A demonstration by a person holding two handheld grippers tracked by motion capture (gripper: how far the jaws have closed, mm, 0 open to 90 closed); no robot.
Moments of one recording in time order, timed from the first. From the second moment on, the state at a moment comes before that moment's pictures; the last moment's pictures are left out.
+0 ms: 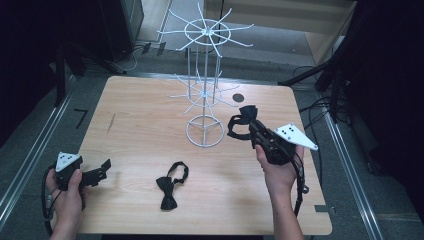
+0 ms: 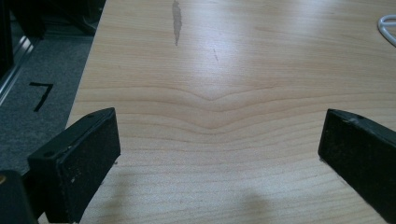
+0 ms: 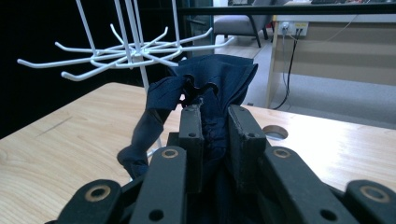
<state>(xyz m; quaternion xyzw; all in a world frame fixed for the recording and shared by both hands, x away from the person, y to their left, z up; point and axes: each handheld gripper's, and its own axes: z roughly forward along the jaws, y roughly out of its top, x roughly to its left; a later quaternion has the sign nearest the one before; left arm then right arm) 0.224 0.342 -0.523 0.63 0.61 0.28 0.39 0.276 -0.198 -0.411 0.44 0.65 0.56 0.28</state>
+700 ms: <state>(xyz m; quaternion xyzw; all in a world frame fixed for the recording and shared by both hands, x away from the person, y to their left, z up) 0.224 0.343 -0.523 0.63 0.61 0.28 0.38 0.275 -0.195 -0.393 0.43 0.64 0.57 0.28</state>
